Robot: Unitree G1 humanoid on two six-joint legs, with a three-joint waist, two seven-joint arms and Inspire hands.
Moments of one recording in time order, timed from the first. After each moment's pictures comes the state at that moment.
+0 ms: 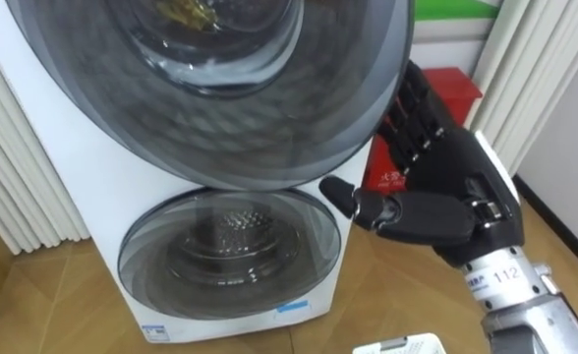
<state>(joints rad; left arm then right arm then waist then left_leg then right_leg) 0.15 0.27 -0.16 1.16 0.19 0.06 -0.01 0.02 -0.26 0.09 -0.39 0.47 -0.01 0.12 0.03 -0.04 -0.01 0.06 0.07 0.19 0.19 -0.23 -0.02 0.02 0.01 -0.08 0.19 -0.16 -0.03</state>
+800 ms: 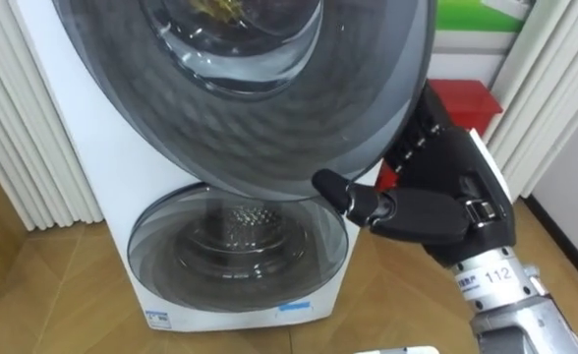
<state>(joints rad) 0.17 0.30 -0.18 1.17 0.19 0.06 0.00 0.02 -0.20 0.11 -0.39 0.47 -0.01 0.12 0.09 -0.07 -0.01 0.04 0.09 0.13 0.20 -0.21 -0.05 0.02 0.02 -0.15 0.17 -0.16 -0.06</state>
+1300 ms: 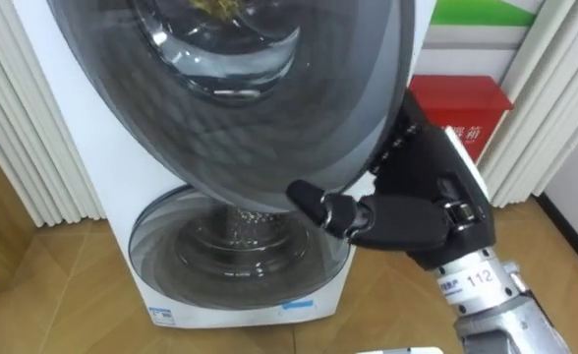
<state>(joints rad) 0.14 0.30 -0.16 1.17 0.19 0.04 0.00 -0.02 -0.24 0.21 -0.39 0.46 -0.04 0.21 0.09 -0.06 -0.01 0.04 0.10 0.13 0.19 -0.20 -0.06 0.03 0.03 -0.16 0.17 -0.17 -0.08</state>
